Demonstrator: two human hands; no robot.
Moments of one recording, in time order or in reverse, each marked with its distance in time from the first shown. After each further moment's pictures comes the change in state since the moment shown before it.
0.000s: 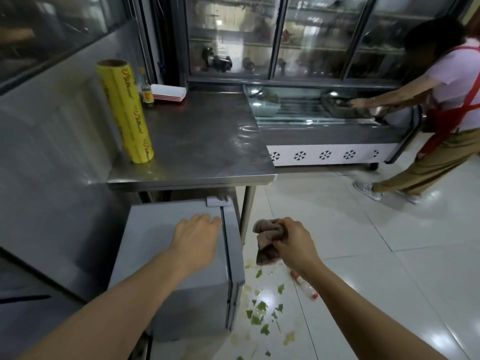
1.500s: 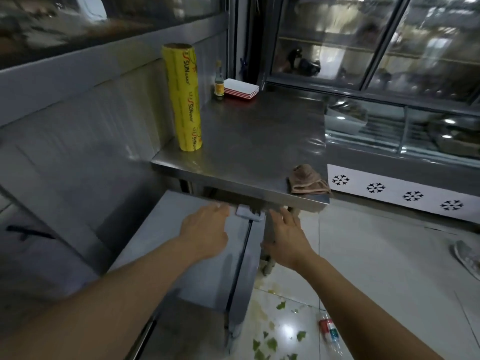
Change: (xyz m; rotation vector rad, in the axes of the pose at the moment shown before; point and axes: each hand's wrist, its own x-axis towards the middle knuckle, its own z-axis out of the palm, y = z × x) left_hand 0.076 -0.003 0.029 -0.320 -0.006 -0.434; right_hand 0.151 -0.005 0.046 -0.316 -0.361 -0.451
